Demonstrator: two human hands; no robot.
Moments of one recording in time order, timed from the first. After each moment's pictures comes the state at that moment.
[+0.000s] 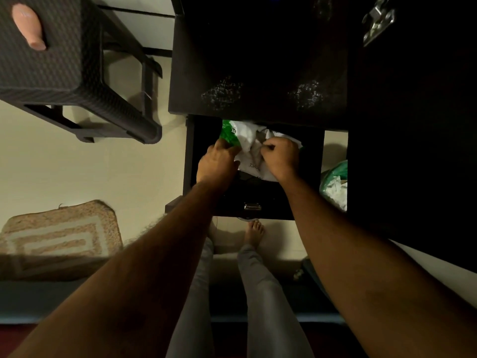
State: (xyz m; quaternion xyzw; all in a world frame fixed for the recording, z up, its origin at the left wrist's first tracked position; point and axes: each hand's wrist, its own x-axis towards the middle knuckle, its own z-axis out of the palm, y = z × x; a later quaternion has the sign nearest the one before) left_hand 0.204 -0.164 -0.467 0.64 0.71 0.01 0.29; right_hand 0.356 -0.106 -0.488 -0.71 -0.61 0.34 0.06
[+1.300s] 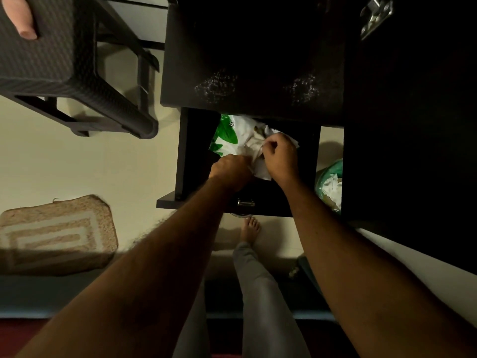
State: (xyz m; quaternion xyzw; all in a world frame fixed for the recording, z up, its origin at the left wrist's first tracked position) left_hand 0.244 -0.157 -0.456 0.58 0.69 -0.11 0.43; right_hand 0.371 -0.120 -0.483 -0.69 -0.61 0.35 0.16
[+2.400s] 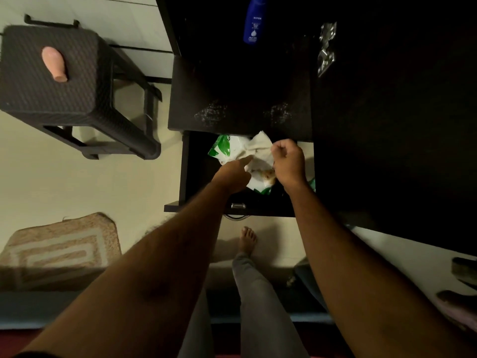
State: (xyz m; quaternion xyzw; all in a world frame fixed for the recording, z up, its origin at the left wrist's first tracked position) left_hand 0.255 -0.150 -0.411 0.54 0.68 -0.03 0.50; right_hand 0.395 -0.119 -0.393 -0.72 -0.50 0.42 0.23
